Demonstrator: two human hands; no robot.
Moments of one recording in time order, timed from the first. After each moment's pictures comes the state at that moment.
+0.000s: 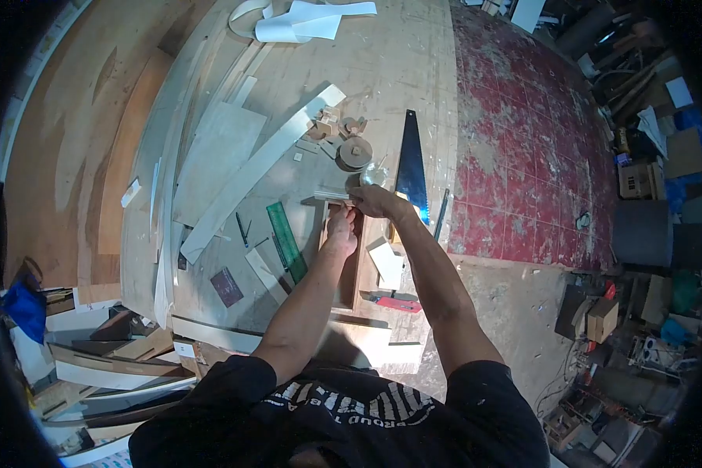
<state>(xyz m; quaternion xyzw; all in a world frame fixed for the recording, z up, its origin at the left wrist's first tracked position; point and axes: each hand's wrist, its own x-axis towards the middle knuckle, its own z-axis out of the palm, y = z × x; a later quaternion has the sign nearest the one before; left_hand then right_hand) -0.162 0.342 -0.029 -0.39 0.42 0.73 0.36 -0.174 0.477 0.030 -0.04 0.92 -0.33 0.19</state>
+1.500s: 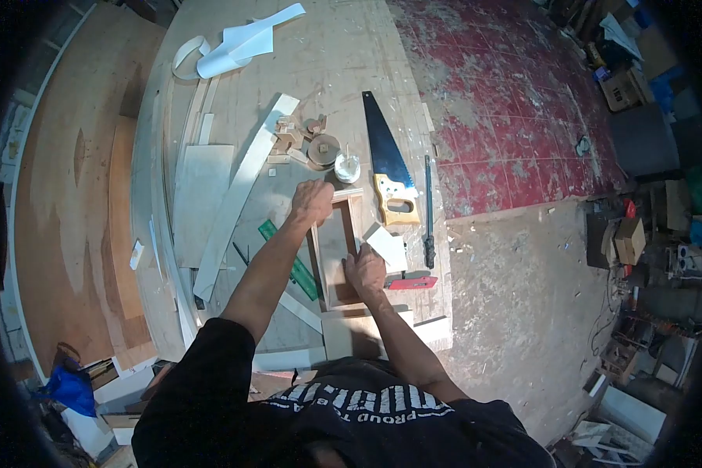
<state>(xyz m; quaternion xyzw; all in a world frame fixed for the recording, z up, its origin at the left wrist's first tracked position) -0.245 0.337 0.046 0.52 0.83 -0.04 0.18 -0.025 0.328 0.010 0.47 0.81 -0.35 0.01</state>
